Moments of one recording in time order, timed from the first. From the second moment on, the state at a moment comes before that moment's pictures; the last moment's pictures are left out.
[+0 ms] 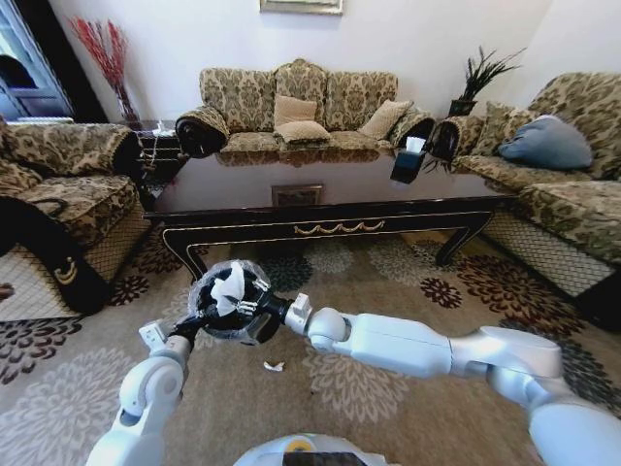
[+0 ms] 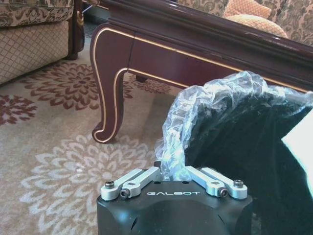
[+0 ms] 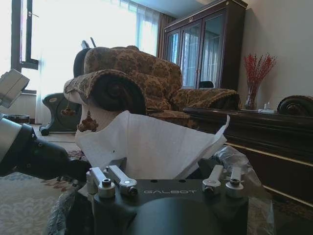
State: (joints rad) left arm 1.43 -1.27 -0.68 -2.19 -0.79 0.57 -0.41; right arm -0.19 1.00 -1.00 1.73 0.83 0.23 0.14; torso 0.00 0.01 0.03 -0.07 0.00
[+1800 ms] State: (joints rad) left arm 1.44 -1.23 -0.82 -2.14 -0.84 0.57 -0.41; right arm -0.48 0.79 -0.67 1.75 0.81 -0.02 0.15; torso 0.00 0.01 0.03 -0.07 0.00
